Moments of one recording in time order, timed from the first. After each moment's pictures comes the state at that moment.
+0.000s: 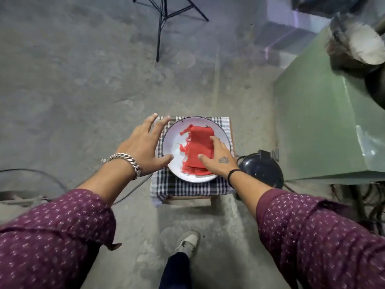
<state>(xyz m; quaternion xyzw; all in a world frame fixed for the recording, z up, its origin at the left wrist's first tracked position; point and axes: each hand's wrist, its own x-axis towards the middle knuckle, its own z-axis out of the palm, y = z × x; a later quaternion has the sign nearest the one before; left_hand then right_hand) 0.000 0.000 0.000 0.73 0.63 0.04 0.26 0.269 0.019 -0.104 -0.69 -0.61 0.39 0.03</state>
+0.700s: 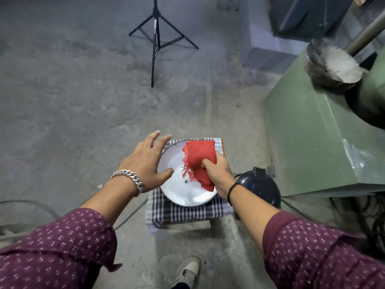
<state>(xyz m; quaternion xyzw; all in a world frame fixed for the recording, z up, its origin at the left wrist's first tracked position) 0.020 0.030 0.017 0.75 0.62 0.06 0.22 0.262 0.037 -0.068 -0.69 -0.34 0.55 0.34</state>
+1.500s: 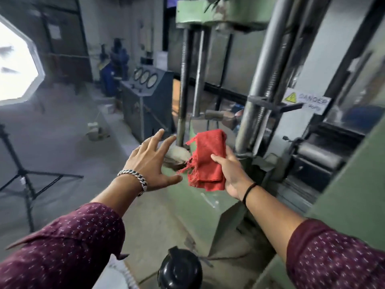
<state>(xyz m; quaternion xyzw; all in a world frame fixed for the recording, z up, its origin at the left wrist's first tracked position) 0.344 0.030 0.419 0.93 0.28 0.21 0.07 0.567 -0.102 0.390 -0.58 -0.27 0.31 0.70</state>
